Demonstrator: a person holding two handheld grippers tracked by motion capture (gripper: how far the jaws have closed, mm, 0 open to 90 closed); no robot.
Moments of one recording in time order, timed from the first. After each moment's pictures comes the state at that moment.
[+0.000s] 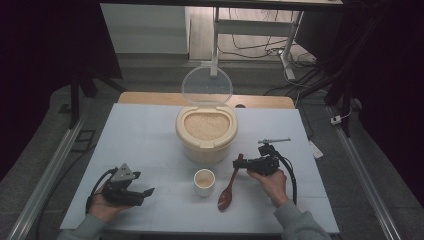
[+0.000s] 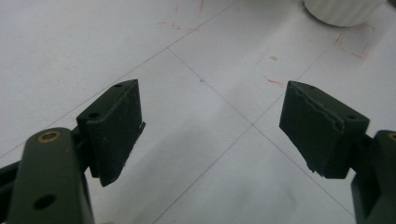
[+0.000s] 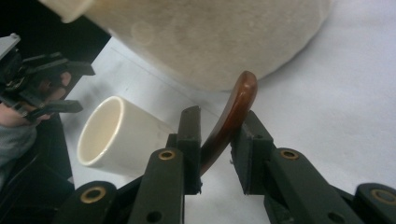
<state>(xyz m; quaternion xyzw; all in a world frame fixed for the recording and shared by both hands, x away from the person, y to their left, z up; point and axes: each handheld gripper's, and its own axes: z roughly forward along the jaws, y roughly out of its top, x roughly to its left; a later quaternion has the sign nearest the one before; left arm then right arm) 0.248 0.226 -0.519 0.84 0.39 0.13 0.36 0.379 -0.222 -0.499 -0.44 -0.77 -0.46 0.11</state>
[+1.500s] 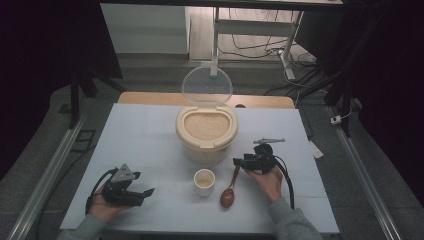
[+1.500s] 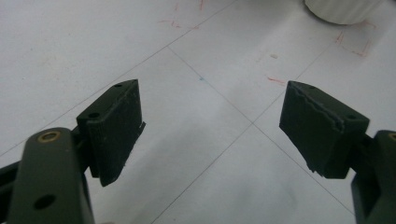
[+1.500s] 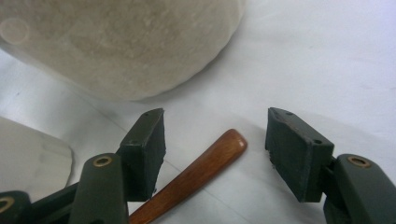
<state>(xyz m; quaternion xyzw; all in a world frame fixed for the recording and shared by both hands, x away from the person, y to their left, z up) 0.248 0.226 -0.520 0.84 0.39 0.14 0.36 0.392 -0.216 -0.517 -0.46 -0.79 -0.41 -0.04</state>
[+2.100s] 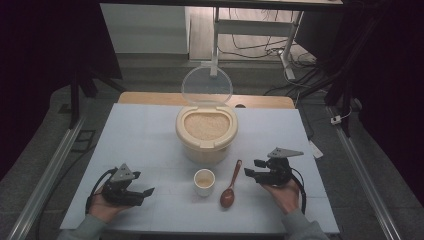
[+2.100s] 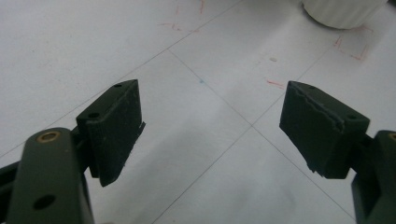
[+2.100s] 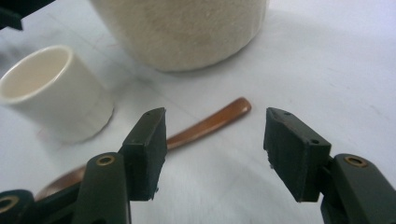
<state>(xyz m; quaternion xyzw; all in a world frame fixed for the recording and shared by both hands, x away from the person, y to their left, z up) 0.248 0.226 -0.519 0.83 0.39 0.14 0.37 0.339 -0.252 -0.494 -0.36 -0.81 -0.45 -0.09</state>
